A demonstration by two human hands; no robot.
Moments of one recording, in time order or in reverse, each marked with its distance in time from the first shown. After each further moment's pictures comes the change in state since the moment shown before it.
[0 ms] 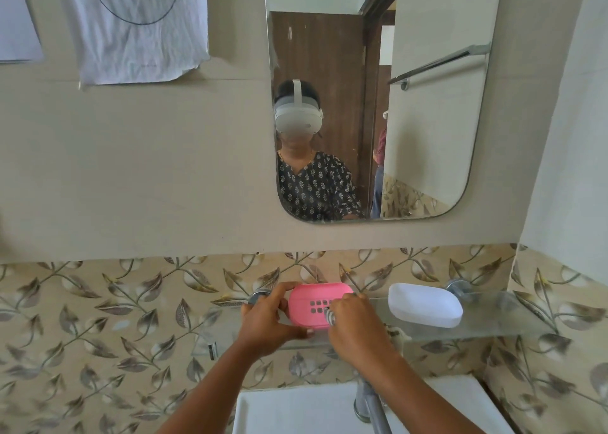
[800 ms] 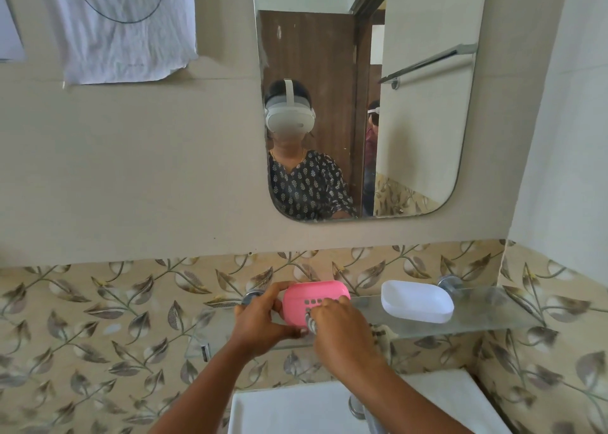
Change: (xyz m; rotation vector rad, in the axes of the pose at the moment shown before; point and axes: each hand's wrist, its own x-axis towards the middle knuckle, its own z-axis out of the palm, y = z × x) left_hand 0.002 0.000 0.001 -0.040 -0.008 -0.008; right_hand -0.015 -0.022 -0.008 -0.083 -0.023 -0.084
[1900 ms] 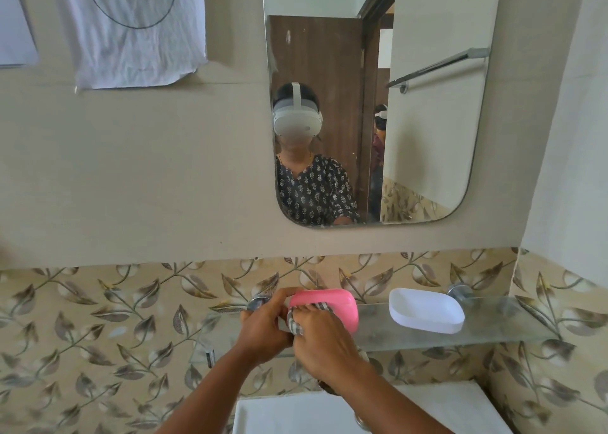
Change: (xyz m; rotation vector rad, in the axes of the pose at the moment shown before) left_hand 0.003 -0.008 0.002 0.050 -0.034 0.050; right_hand 0.020 -0.023 0.014 0.346 -0.063 -0.006
